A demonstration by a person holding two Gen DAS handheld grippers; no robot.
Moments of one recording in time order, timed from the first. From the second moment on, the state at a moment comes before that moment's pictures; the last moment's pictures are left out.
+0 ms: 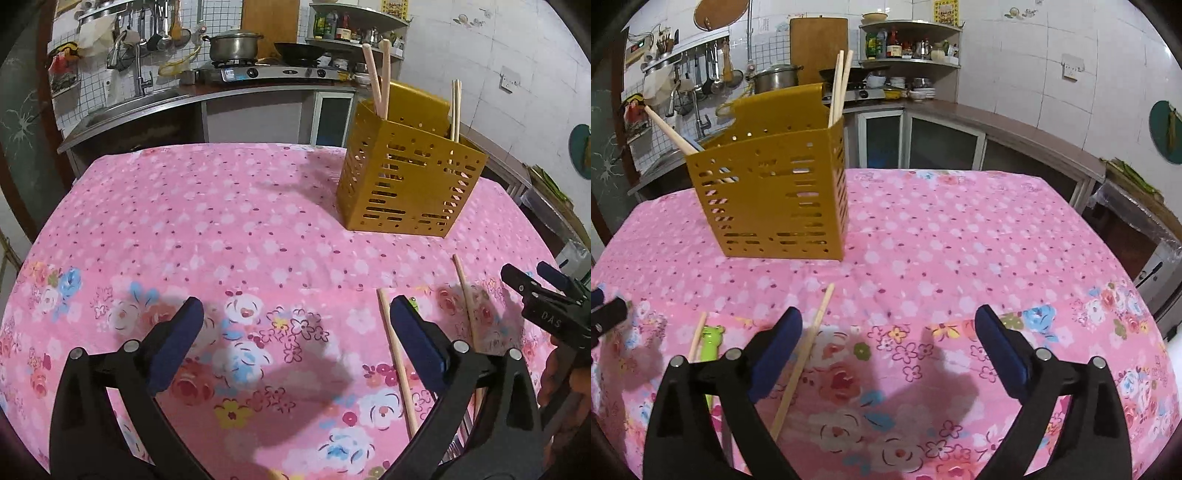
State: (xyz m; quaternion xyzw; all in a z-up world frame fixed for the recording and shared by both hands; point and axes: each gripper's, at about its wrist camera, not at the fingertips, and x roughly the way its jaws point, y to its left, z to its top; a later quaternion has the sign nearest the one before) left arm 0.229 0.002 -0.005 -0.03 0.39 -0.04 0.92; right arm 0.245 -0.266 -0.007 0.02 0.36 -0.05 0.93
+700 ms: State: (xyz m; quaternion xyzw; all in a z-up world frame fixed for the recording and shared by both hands) left arm 0.236 0.004 -0.035 -0.03 0.42 -0.03 0.91; right arm 0.285 -0.231 -0.042 0.01 0.45 -0.03 0.89
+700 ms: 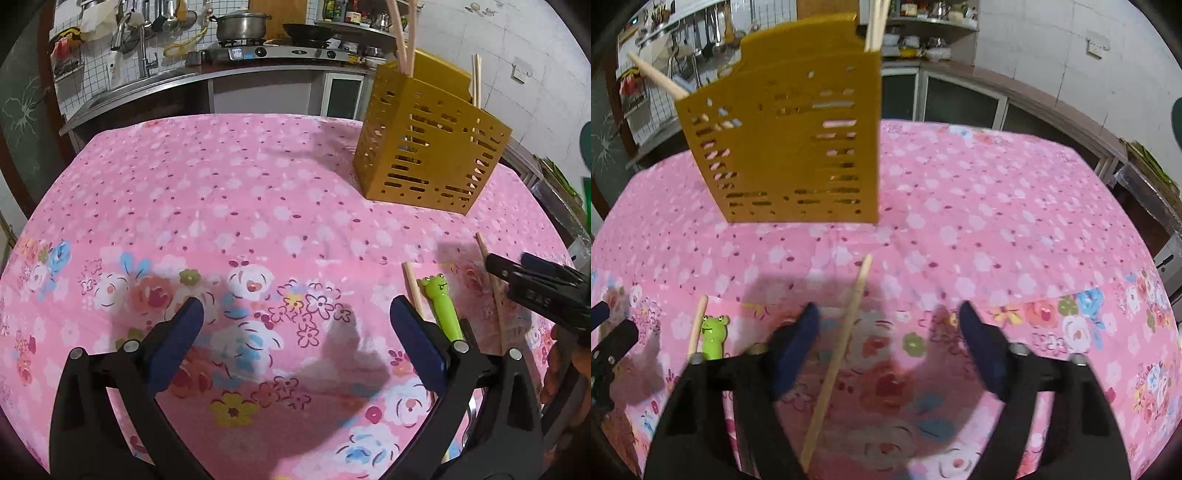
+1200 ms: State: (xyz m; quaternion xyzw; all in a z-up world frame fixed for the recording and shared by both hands) left arm 0.242 -0.010 -0.036 -0.03 0.45 -0.04 0.89; right arm 0.310 -0.226 -0.048 0.02 0.48 0.00 0.88
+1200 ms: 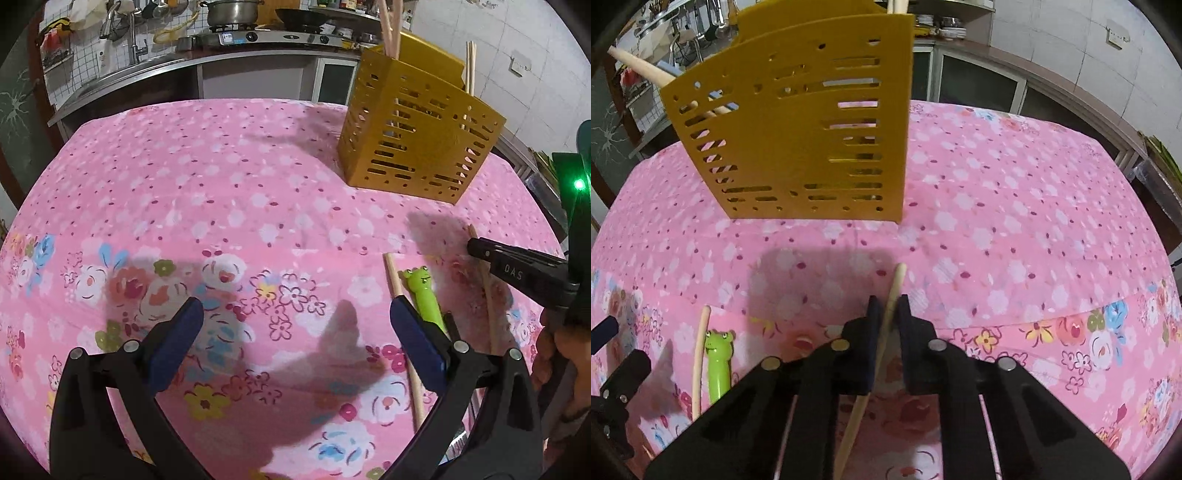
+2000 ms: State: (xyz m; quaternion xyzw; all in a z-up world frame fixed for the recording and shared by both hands) left arm 0.269 -0.072 -0.050 0.00 0.51 -0.08 0.86; right arm 0.267 -0.299 -0.053 0.04 0.47 -0.01 0.88
